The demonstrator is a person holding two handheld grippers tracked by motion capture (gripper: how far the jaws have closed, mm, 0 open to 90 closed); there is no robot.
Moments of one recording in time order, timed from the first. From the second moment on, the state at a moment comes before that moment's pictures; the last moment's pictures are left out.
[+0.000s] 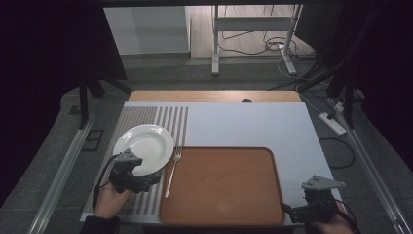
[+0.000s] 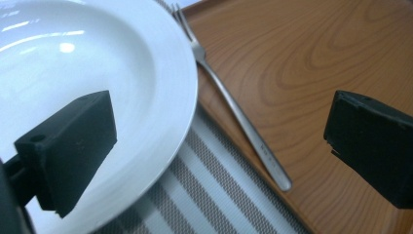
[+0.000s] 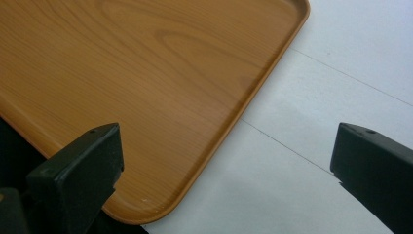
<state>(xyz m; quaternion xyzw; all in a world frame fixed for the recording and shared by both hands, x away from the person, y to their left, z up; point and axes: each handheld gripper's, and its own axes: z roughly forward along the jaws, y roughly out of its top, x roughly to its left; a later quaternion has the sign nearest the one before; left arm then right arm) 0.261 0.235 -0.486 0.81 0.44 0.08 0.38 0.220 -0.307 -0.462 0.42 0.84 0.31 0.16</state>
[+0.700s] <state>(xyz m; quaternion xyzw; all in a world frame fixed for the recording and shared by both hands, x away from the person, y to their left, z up) 0.241 0.257 -0.493 0.80 0.46 0.09 0.37 0.219 -0.311 -0.462 0.43 0.83 0.32 0.16</state>
